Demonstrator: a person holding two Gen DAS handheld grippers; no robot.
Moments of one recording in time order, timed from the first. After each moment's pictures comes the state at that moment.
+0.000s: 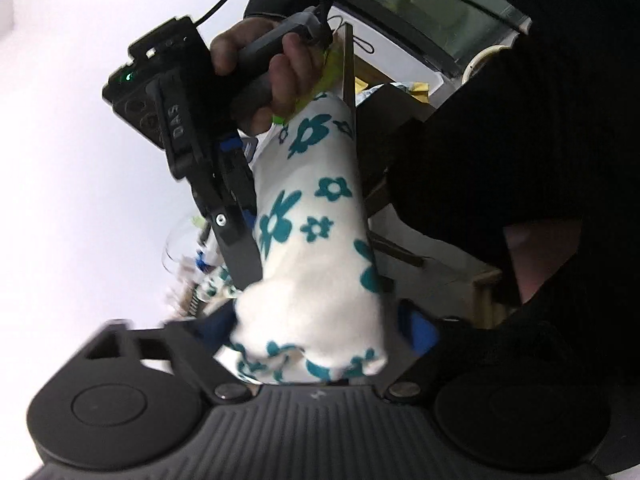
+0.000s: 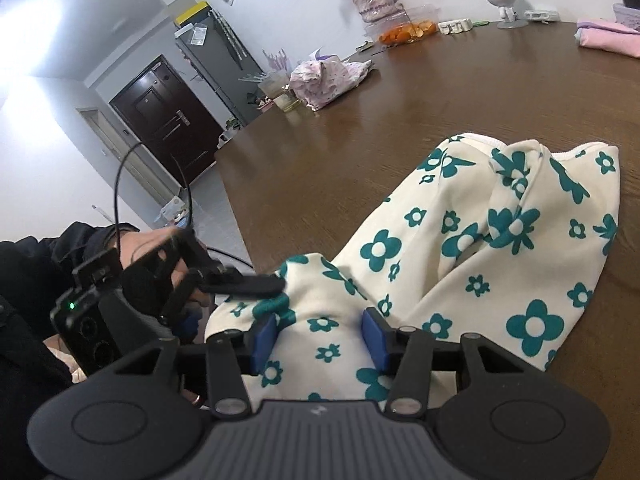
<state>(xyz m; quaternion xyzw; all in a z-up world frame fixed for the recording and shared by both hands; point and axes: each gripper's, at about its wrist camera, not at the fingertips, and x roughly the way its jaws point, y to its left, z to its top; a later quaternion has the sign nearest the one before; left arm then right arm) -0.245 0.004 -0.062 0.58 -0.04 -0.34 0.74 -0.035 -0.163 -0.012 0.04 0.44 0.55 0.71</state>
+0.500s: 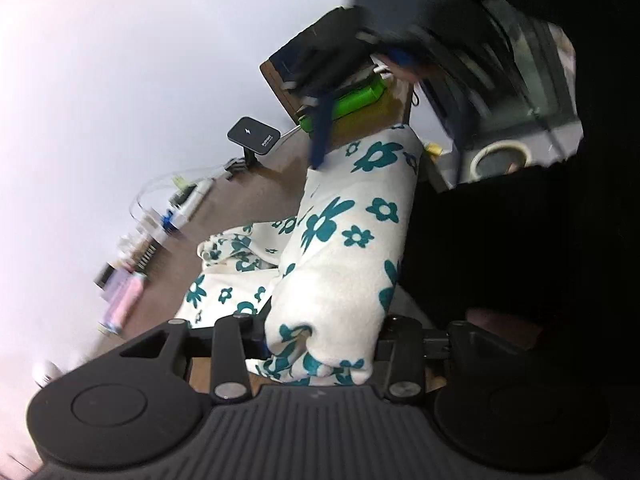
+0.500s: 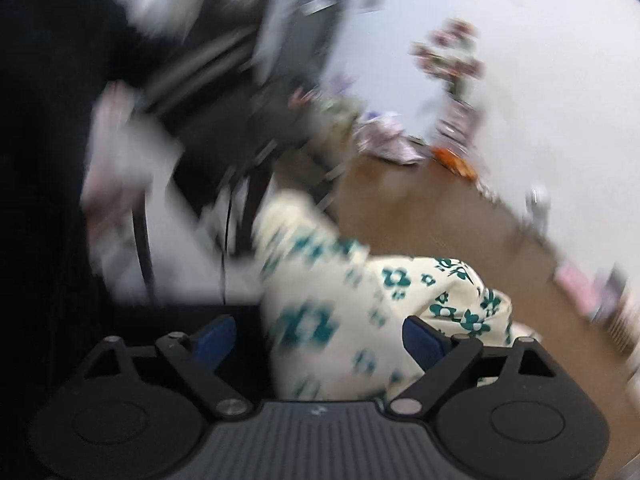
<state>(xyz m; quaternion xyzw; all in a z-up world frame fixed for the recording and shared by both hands) -0.216 0.015 0.005 0.41 0.11 -0.43 0.80 -0.206 -0.199 0.003 -0.35 0.15 0.53 0.76</state>
